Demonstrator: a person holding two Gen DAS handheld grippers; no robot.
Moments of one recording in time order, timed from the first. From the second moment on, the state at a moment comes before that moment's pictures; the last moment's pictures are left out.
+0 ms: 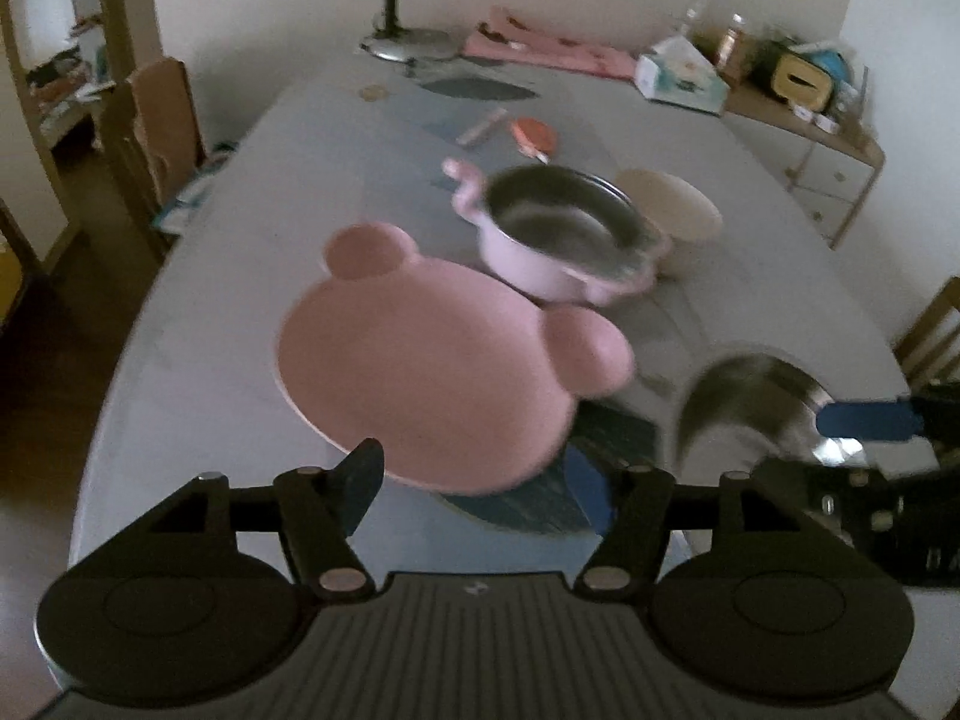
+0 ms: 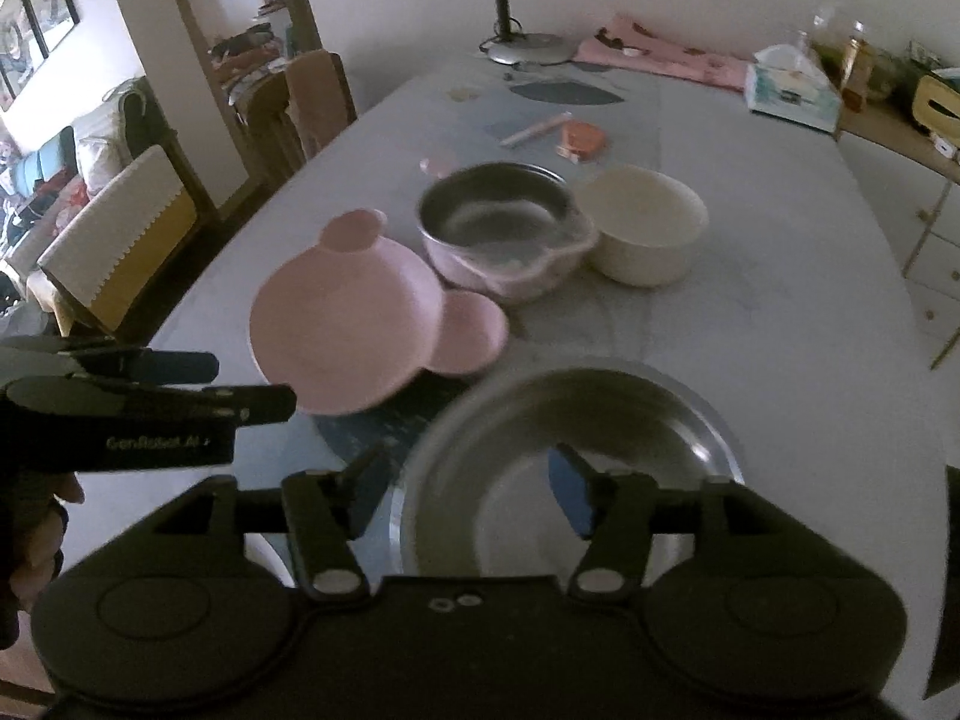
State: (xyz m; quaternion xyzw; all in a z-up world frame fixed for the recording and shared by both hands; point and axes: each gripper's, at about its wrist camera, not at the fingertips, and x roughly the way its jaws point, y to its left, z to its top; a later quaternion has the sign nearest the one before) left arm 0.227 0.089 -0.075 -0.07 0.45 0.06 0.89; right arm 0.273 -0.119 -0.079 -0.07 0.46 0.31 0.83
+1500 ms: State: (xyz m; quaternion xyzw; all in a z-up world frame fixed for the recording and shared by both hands) left arm 0.341 0.222 -0.155 -0.16 0.52 0.13 0.83; right arm 0.346 -0.017 -0.157 -0.01 0.58 0.26 0.77
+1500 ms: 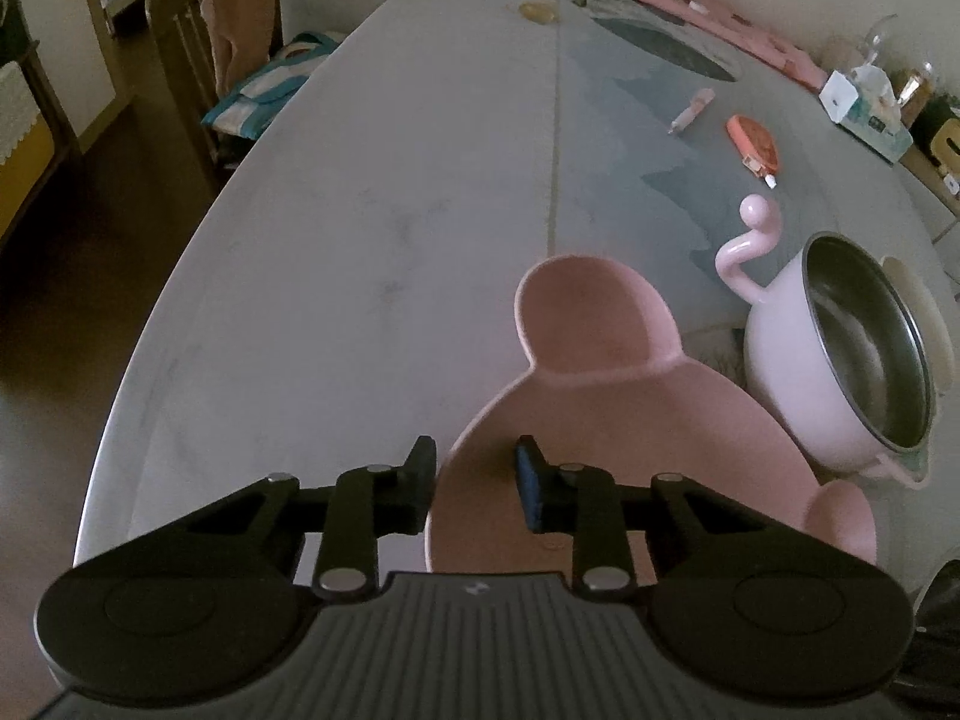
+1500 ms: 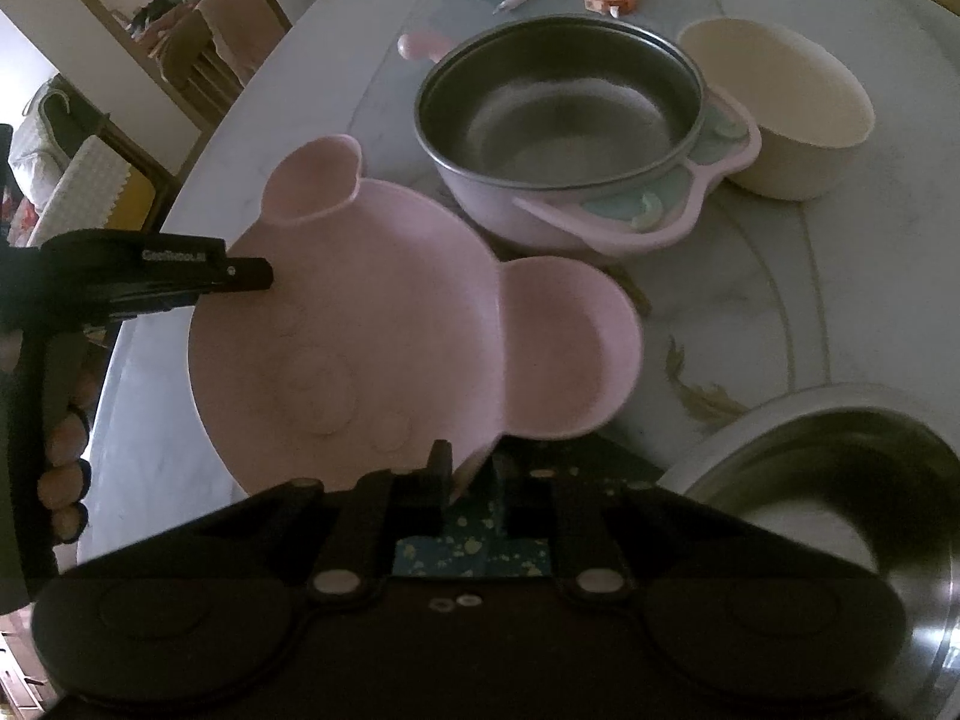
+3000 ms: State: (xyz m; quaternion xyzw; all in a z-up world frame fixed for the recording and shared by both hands) left arm 0.132 0.173 -0.064 -0.16 0.47 0.14 0.86; right arm 0.236 -0.057 -0.100 -0.06 0.52 0.34 0.78
